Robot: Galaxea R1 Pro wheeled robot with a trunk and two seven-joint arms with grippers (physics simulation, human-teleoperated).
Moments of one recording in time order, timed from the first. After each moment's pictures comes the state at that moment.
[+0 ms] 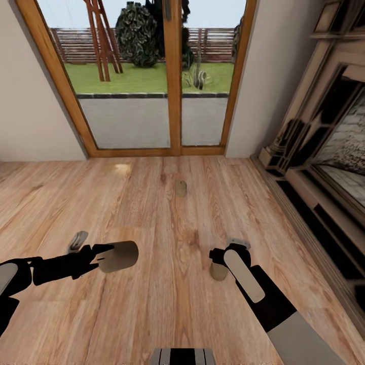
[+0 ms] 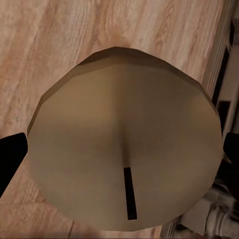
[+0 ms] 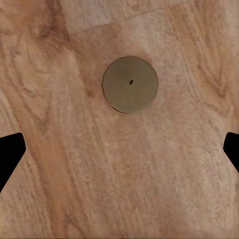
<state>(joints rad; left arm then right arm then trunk) -0.36 0.43 0.07 -1.55 1.70 1.00 0.50 -0.63 -0.01 0.44 -1.27 -1.00 0.76 -1.01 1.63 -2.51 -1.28</state>
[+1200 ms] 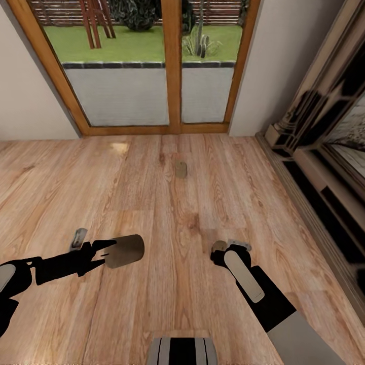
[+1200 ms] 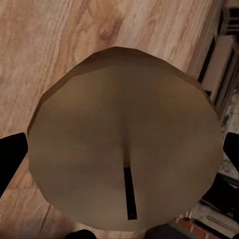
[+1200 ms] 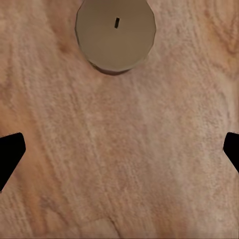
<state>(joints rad) -0.36 0.43 0.07 -1.55 1.78 1.00 0.39 -0.63 -0.02 0.44 -1.24 -1.00 0.76 -1.01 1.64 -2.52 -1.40</state>
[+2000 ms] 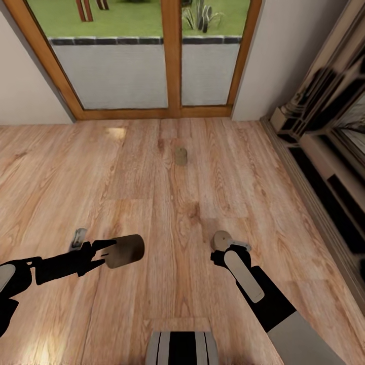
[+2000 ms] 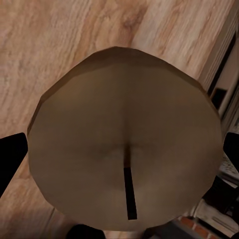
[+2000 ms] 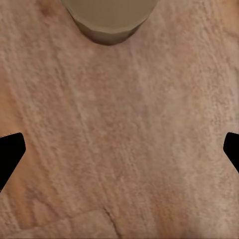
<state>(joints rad) -0.36 0.43 0.07 -1.55 1.78 1.00 0.39 -0.63 -0.02 0.44 -1.24 -1.00 0.75 -1.01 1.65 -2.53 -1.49</state>
